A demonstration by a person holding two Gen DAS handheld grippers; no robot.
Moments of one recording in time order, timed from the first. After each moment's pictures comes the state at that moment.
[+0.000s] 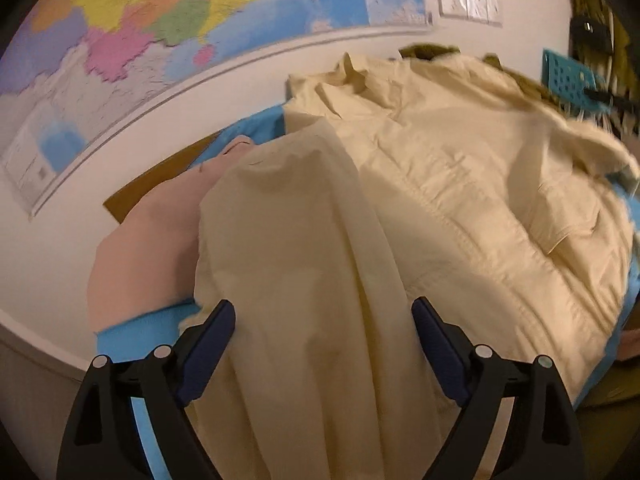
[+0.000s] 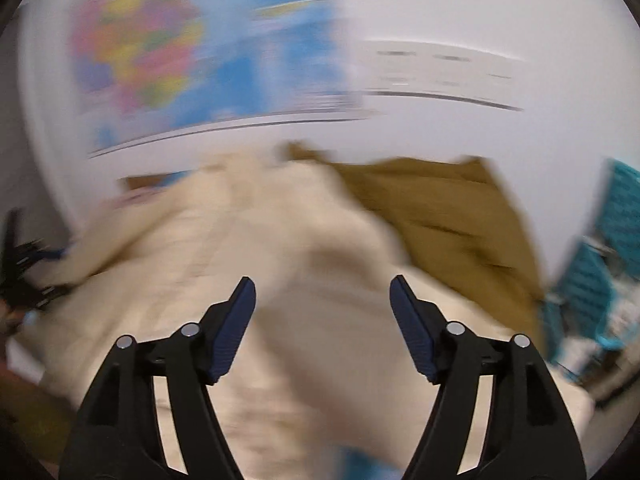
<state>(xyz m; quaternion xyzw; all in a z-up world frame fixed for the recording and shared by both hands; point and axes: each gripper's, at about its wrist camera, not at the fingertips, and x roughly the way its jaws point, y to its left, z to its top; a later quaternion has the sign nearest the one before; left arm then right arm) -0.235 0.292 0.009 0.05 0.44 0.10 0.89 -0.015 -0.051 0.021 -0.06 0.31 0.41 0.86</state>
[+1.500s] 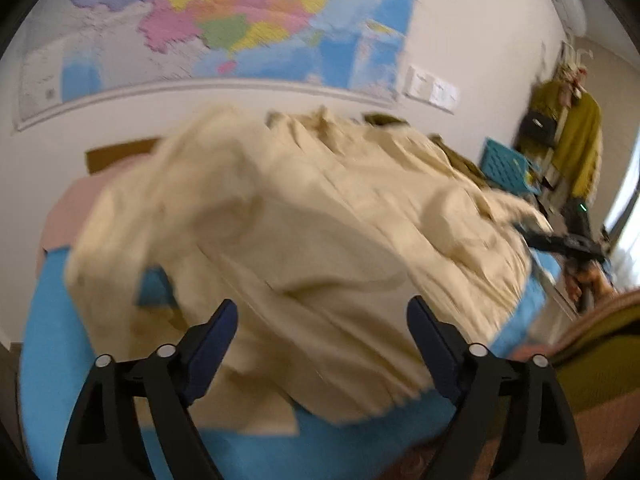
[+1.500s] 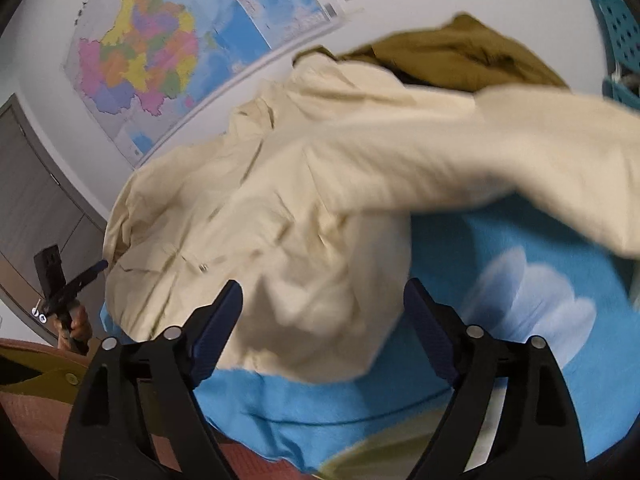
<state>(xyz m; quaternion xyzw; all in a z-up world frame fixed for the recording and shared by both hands) -0.352 0.305 -0.012 -0.09 0.33 -0.01 0.94 -0.074 -0.152 -0.093 0.10 0.41 0.40 0.82</state>
